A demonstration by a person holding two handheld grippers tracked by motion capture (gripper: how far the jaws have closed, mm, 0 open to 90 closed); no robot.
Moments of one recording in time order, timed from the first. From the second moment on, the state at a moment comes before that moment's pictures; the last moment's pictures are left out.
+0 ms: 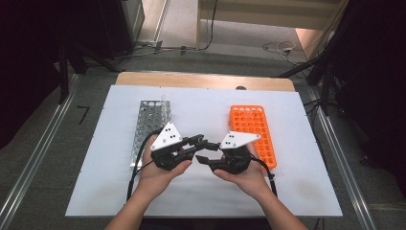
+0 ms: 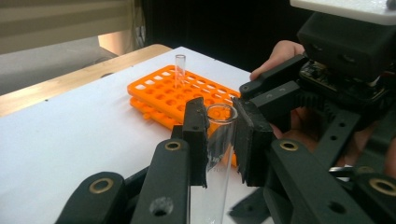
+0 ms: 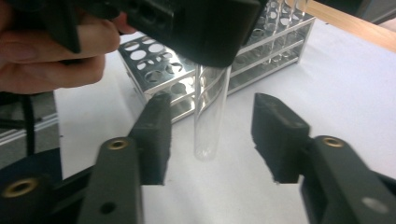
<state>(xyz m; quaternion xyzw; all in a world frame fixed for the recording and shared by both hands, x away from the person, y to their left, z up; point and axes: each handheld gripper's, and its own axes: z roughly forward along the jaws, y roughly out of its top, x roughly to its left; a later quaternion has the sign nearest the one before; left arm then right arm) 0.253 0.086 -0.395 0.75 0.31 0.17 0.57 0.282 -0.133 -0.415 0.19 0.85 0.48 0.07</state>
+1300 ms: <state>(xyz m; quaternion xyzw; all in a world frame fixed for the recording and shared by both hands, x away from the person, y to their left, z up) 0.320 0.172 -0.396 0.66 0.43 0.27 0.55 0.310 -0.208 -0.414 0.27 0.81 0.51 0.07</state>
